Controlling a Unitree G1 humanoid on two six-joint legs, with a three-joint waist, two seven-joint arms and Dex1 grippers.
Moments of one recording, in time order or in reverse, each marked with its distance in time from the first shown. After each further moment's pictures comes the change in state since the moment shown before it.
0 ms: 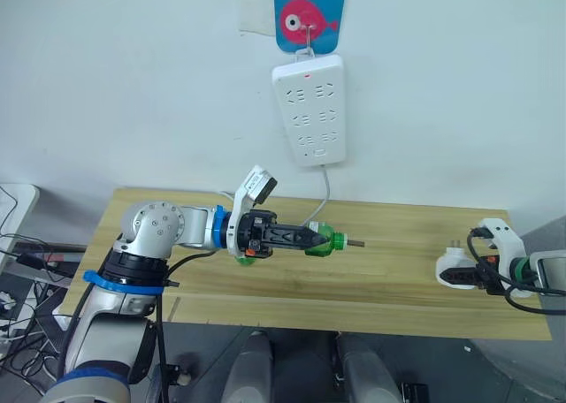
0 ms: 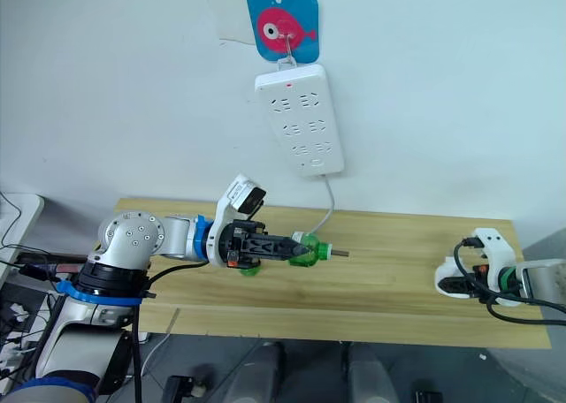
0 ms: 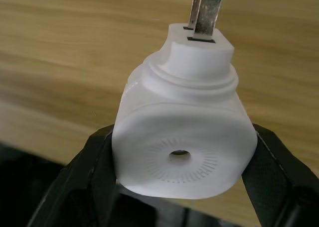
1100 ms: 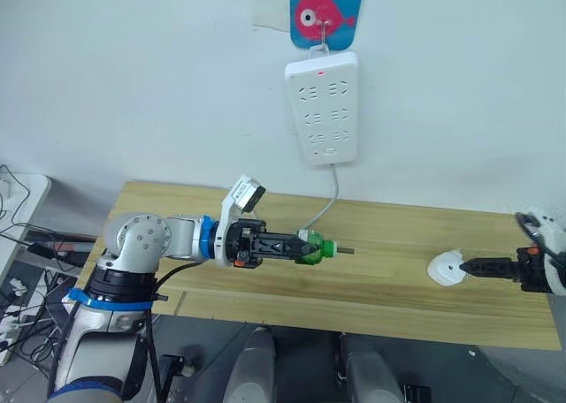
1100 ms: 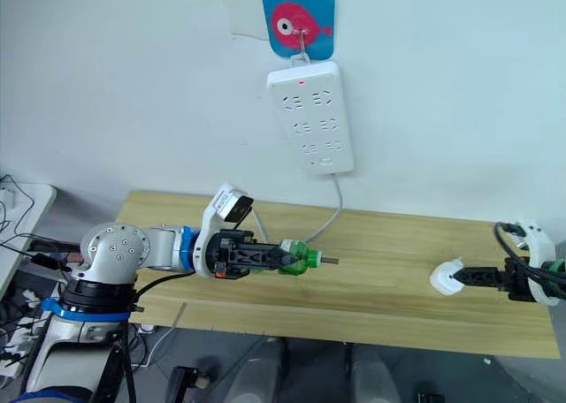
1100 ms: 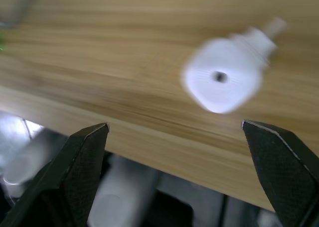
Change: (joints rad) left arm 0.087 -0.017 0.088 -0.058 0.014 0.020 0.022; right arm 0.202 0.157 -0.739 -0.375 0.050 0.466 0.234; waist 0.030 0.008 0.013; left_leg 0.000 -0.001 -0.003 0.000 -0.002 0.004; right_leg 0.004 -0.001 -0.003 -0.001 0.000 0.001
